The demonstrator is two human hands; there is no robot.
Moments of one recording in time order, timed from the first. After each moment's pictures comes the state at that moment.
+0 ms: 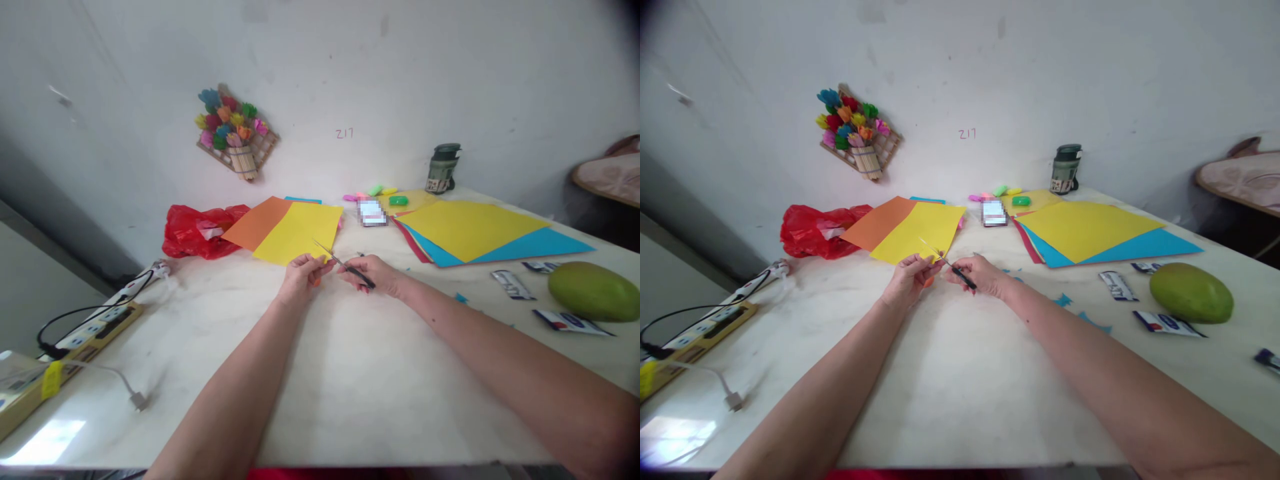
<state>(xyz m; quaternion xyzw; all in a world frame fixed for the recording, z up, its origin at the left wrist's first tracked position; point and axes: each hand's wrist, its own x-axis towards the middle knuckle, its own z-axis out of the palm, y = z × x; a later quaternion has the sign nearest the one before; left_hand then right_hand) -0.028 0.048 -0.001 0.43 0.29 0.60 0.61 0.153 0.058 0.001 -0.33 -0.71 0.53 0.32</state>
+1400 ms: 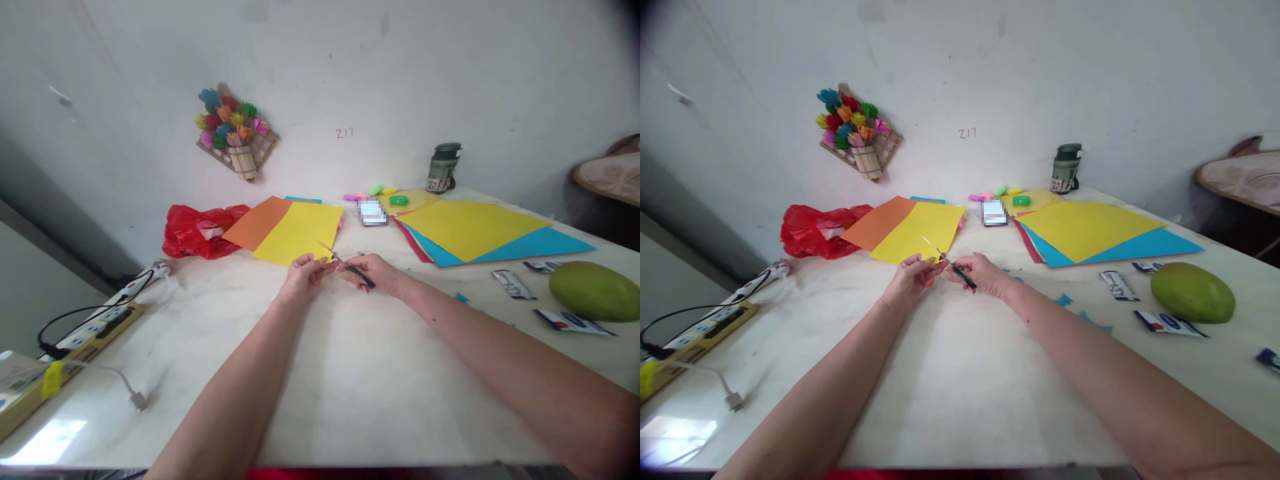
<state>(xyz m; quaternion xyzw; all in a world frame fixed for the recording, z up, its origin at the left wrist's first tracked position) -0.027 0.044 0.002 0.45 0.29 0.57 0.62 0.153 0.056 0.003 -0.32 -0.71 0.53 0.34</state>
